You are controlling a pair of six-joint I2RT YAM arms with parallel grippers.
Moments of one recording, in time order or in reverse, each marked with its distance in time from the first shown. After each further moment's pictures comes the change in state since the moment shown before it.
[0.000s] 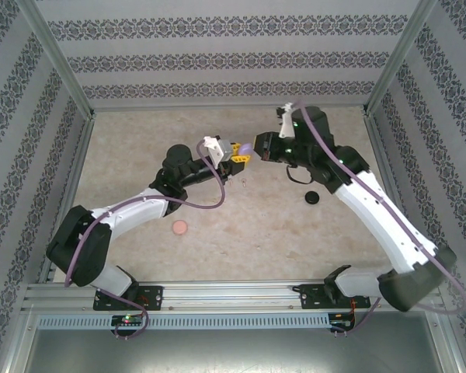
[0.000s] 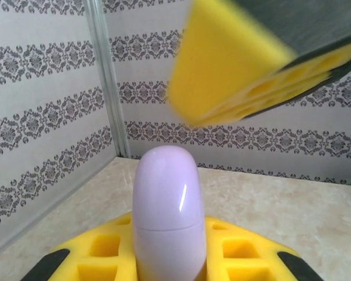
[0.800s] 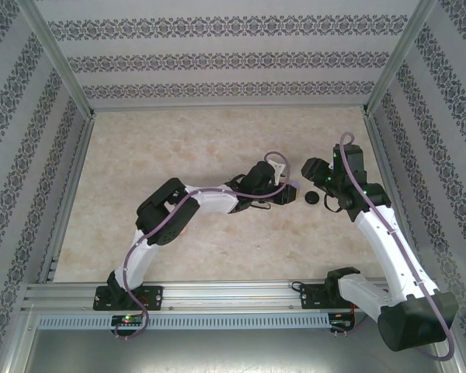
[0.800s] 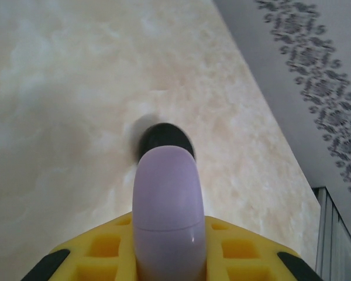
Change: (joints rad) left arm -0.275 0.700 0.544 -0.415 -0.203 -0.781; right arm -0.354 -0.251 -0.480 0.022 0.143 0.053
